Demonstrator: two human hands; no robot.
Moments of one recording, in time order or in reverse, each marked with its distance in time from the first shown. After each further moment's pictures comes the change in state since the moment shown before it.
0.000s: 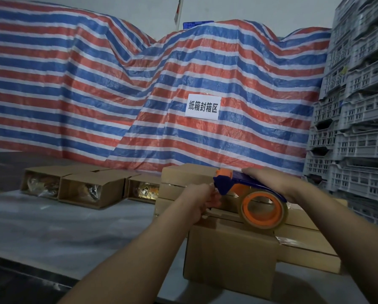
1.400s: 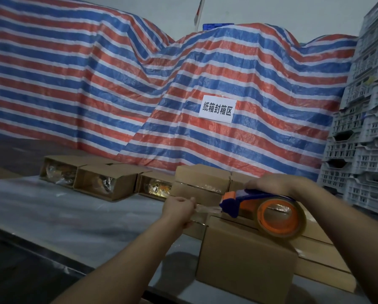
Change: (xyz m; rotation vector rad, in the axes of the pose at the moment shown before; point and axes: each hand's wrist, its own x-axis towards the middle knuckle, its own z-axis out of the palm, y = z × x) left_hand 0.014 -0.049 -0.065 -0.031 0.307 0.035; right_hand 0.023 -0.034 0.007 -0.785 -0.366 -0.200
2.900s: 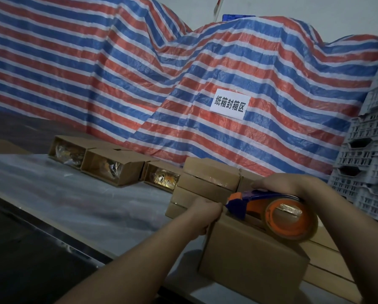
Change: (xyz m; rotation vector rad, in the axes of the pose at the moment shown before) left_hand -0.007 -0.010 0.030 0.224 -0.333 -0.011; right_hand 0.012 -0.011 -0.004 -0.182 -0.137 -0.001
